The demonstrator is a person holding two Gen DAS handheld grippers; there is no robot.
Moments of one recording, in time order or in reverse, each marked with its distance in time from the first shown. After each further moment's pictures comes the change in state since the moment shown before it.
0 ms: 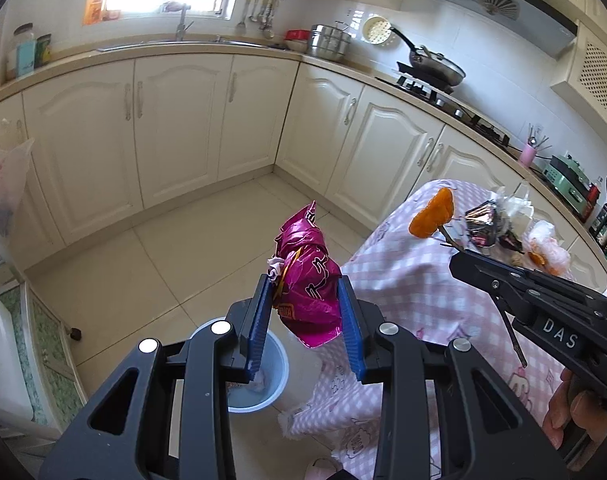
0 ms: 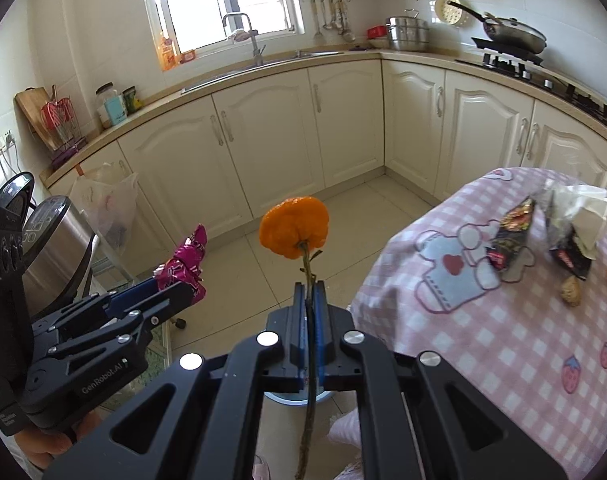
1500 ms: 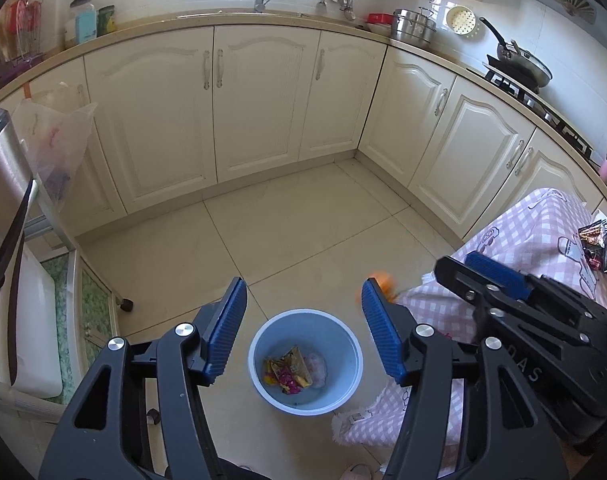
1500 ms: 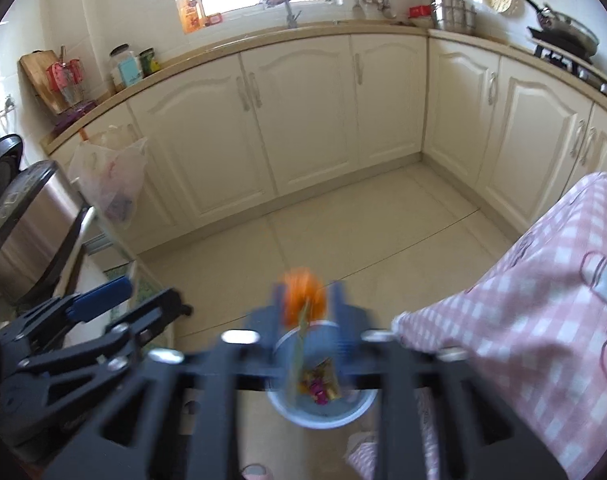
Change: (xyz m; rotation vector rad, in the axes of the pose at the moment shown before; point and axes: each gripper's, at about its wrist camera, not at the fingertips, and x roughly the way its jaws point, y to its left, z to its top) left arm 0.044 0.073 0.005 -0.099 0.050 0.263; right arm 0.131 0.053 0.005 -0.077 0.057 0.051
